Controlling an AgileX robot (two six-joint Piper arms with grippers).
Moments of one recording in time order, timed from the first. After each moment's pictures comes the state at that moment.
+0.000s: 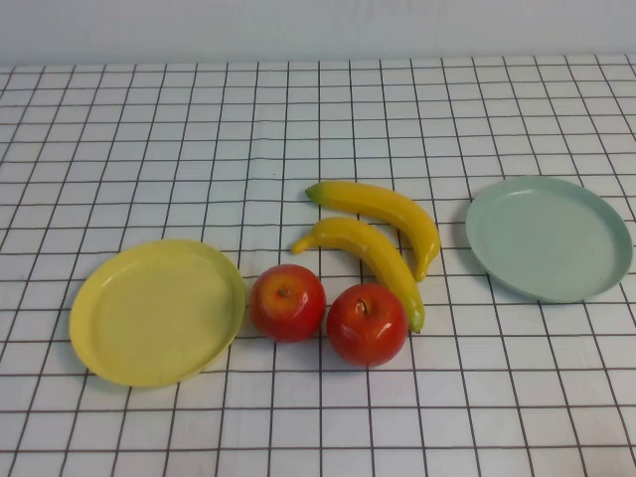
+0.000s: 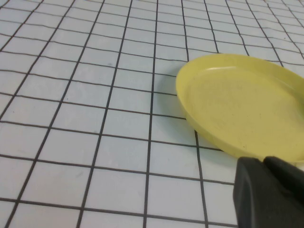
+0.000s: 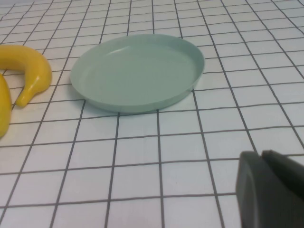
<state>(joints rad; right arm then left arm) -0.02 -0.01 0.03 0.15 0.35 -0.03 -0.04 -0.01 0.02 -0.08 0.38 -0.07</state>
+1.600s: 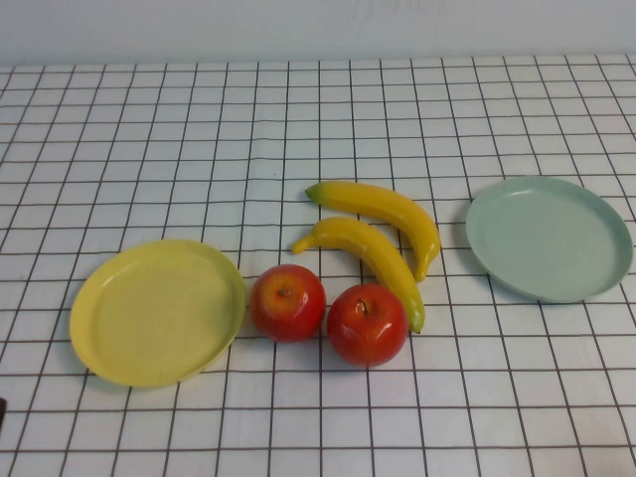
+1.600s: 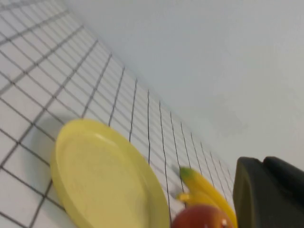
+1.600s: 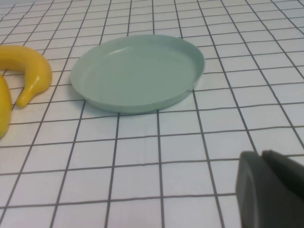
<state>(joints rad) -0.02 -0.01 0.03 0.15 0.35 -0.03 -0.04 -0.01 0.02 -0.87 0.15 0.02</state>
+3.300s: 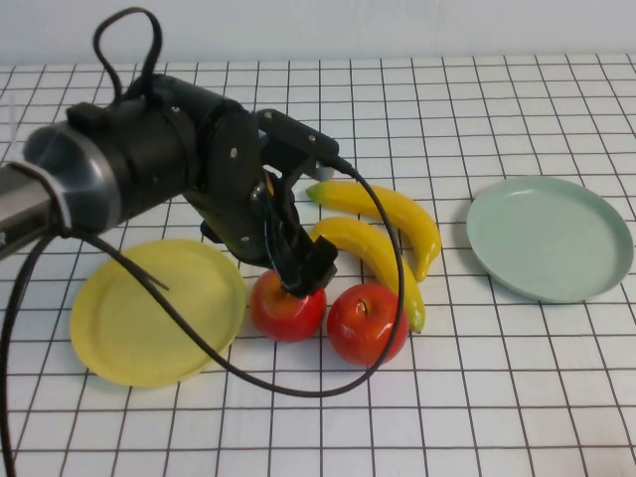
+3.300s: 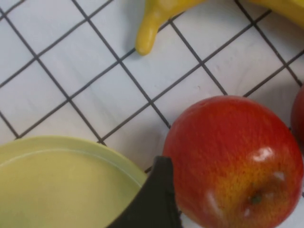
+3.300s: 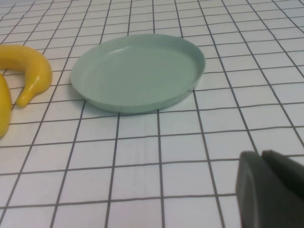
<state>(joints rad) -0.02 -0.01 0.03 0.15 0.35 -0.03 -0.62 1.76 -1.39 0.01 0.85 0.12</state>
